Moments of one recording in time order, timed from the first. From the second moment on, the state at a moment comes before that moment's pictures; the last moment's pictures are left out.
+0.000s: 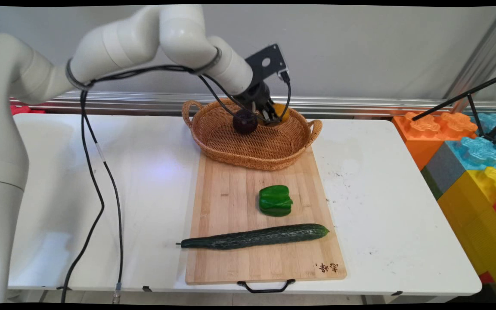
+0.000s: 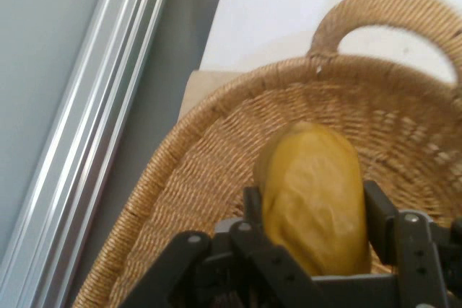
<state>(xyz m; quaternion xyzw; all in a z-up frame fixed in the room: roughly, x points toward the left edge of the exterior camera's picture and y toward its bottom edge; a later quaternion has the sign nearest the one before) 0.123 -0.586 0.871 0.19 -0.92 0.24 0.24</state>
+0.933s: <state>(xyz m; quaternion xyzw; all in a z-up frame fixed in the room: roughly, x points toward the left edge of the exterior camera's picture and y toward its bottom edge) 0.204 -0.460 0.955 0.15 -0.96 0.11 0.19</state>
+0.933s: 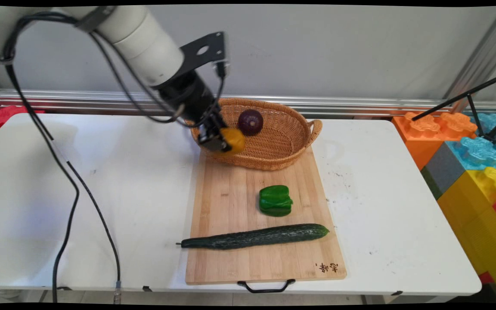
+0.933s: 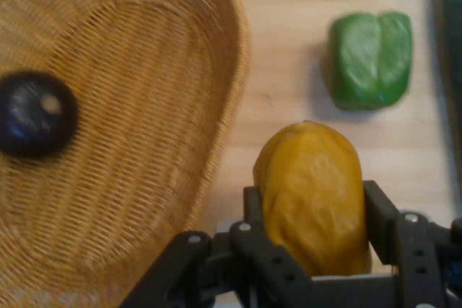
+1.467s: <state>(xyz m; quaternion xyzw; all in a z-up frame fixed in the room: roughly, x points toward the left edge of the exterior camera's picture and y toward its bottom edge) 0.218 -0.440 0.883 0.15 -0.97 0.06 0.18</state>
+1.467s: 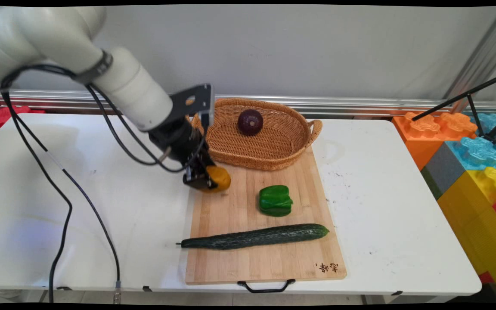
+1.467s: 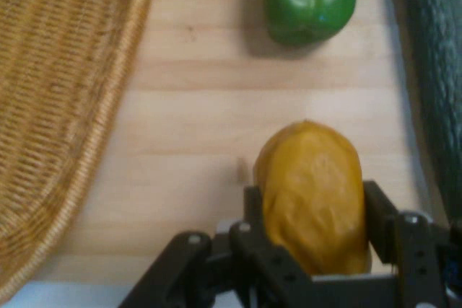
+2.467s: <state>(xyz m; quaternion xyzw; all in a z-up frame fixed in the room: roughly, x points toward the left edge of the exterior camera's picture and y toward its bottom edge) 0.197 -0.443 0.802 0.13 -0.97 0.04 0.20</state>
